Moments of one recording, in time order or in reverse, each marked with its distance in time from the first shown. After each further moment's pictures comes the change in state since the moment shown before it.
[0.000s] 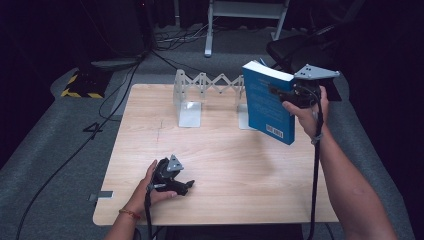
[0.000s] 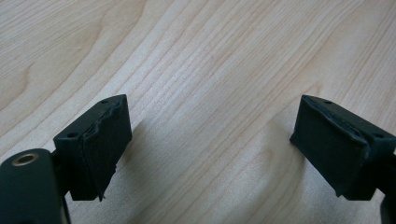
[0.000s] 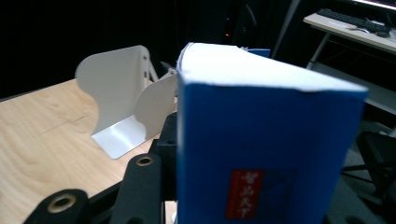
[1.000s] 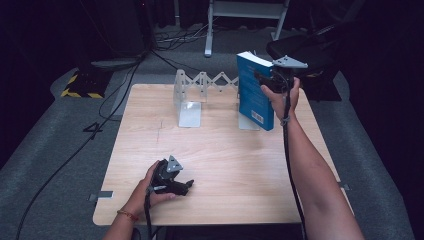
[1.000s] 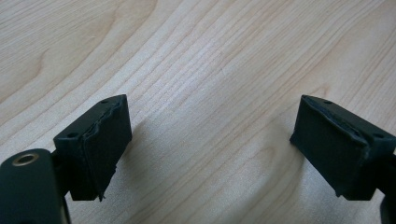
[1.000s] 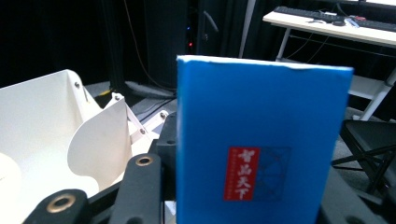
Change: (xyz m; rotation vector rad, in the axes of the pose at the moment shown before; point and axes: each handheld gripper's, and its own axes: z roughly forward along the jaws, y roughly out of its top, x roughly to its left) left arm -0.004 -0.002 -0.001 -0.005 0.044 -0.043; right arm -0.018 -0.011 0.099 -0.060 -0.147 0.131
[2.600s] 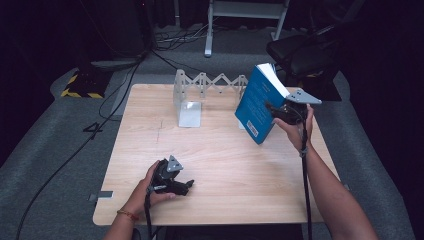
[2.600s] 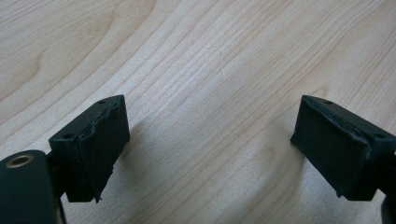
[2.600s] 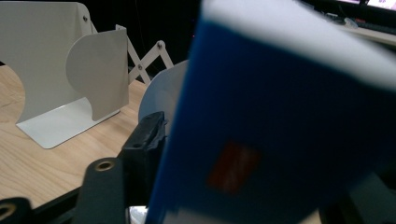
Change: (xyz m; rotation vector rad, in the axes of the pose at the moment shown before) left arm 0.000 0.001 0.001 0.004 -0.004 -0.001; right arm -0.012 -0.089 -0.054 -0.004 0.018 -0.081
